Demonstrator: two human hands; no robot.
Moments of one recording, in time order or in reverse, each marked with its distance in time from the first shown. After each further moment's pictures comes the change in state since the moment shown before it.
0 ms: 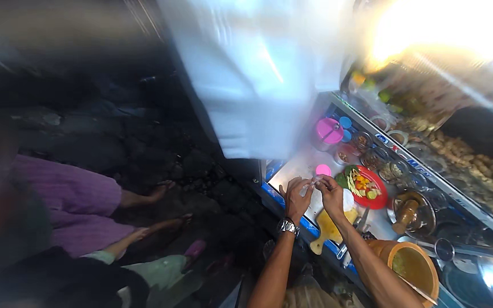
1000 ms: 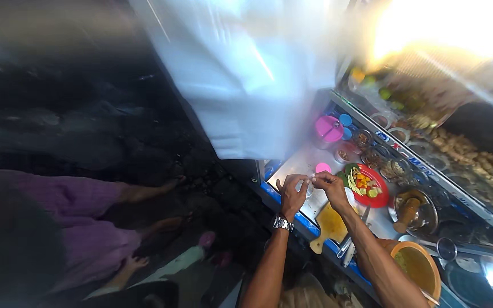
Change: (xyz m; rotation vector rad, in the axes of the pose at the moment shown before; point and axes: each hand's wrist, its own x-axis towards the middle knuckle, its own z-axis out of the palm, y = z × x) left_hand 0.015 0.006 -0.020 -0.073 -0.065 0.002; right_hand 0.024 -0.011 -0.013 0.112 -0.195 0.134
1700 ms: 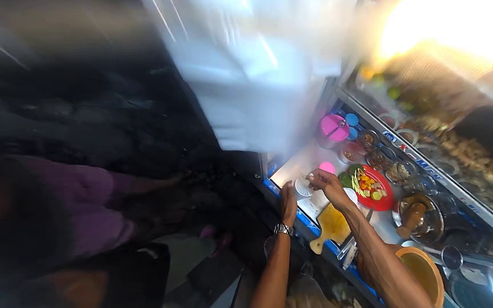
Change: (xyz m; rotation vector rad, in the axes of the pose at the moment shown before) left_hand -0.025 -0.049 0.025 -0.330 0.147 -0.460; right_hand 0.002 -0.026 0.008 -0.119 -0.298 0.066
